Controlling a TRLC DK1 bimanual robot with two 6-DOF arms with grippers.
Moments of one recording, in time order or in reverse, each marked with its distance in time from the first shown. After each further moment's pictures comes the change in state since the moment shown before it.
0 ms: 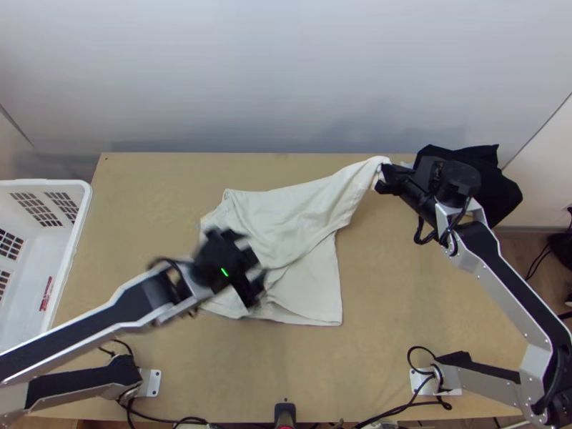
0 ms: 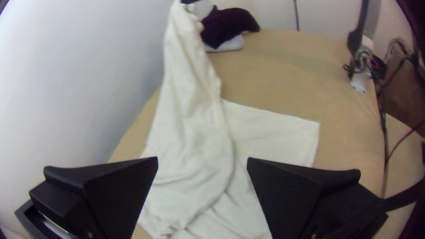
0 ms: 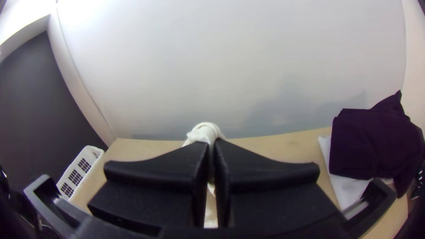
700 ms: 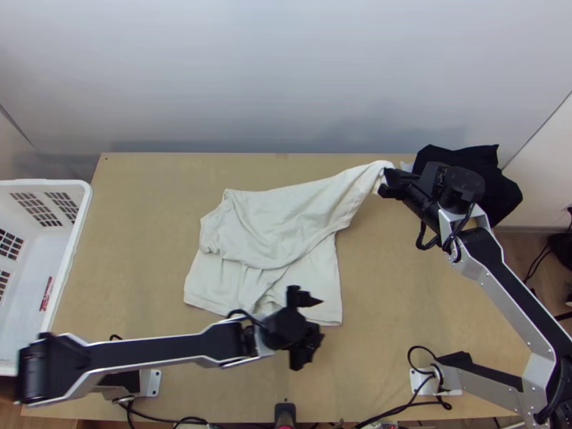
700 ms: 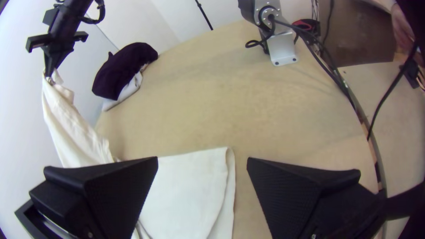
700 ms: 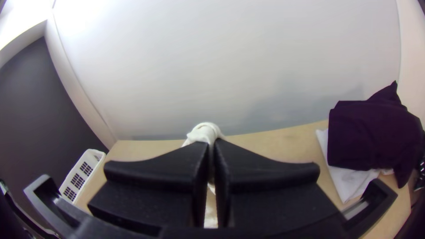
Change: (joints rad) left arm -0.356 0.332 -0.109 0.472 0.088 0.164; right arm -0.006 -0.044 -0.038 -0.010 0.007 0.033
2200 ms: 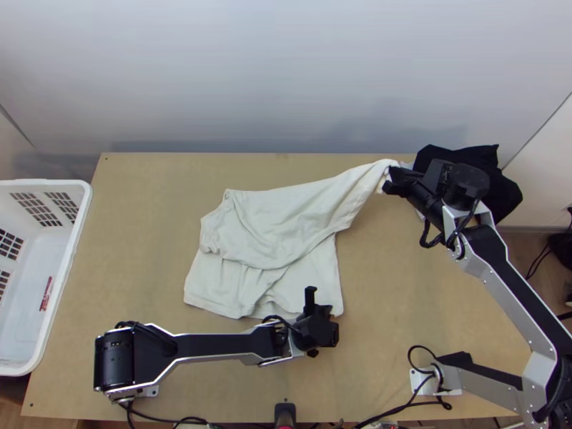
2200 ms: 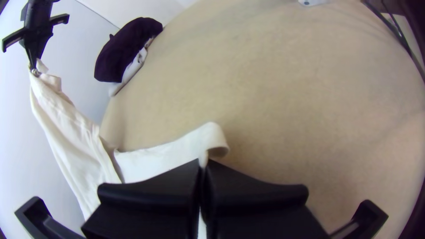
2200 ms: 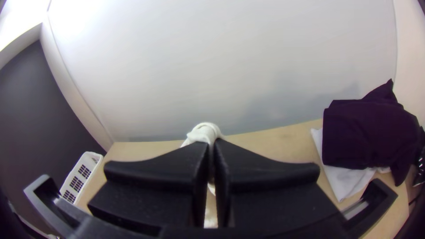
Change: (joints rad) left arm -0.019 0.344 0.074 0.233 -0.235 0.094; right arm -0.023 0.006 0.026 -0.038 0.000 0.007
